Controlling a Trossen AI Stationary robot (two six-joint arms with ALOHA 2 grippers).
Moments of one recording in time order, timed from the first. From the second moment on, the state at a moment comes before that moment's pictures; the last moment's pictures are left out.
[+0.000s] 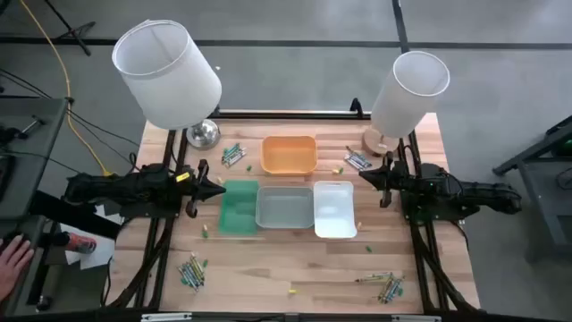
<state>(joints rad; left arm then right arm) -0.01 0.02 0.01 0.02 0.06 -0.15 -0.09 0.01 0.01 0.03 0.10 0.13</state>
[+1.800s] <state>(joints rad) -0.01 0.02 0.01 0.02 0.06 -0.15 -0.09 0.01 0.01 0.03 0.10 0.13</state>
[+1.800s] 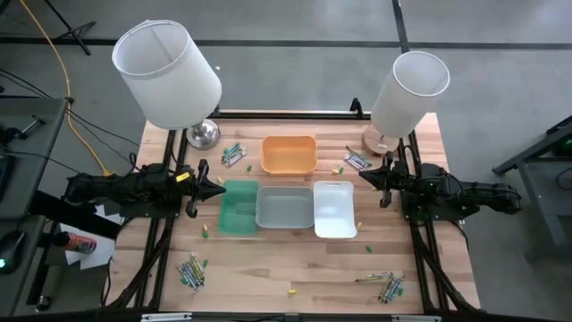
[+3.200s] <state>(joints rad) -0.01 0.02 0.01 0.02 0.06 -0.15 -0.09 0.01 0.01 0.44 0.21 0.67</state>
